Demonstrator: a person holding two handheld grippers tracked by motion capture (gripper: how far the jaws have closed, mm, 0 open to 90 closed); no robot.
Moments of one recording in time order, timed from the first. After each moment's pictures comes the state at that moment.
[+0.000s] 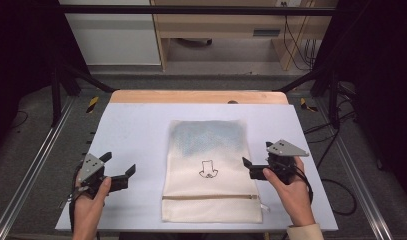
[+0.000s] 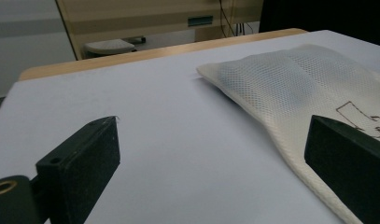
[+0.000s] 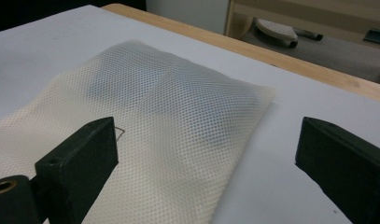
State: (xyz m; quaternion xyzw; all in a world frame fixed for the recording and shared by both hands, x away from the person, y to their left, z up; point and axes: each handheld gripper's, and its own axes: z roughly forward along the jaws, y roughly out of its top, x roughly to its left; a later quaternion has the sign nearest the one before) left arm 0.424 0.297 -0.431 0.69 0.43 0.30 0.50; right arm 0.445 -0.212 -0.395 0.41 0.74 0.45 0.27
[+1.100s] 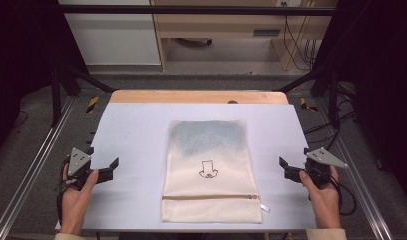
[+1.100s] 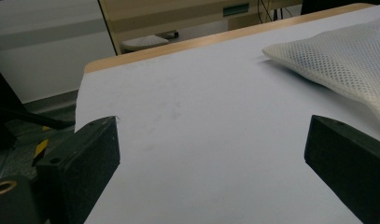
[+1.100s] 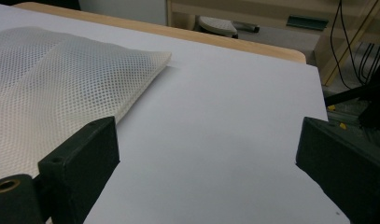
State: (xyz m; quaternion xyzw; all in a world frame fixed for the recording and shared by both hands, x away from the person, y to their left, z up) left arm 0.452 0.340 -0.453 0.70 0.44 0.35 0.45; right arm 0.444 -0.309 -0.439 0.48 0.68 0.44 0.33
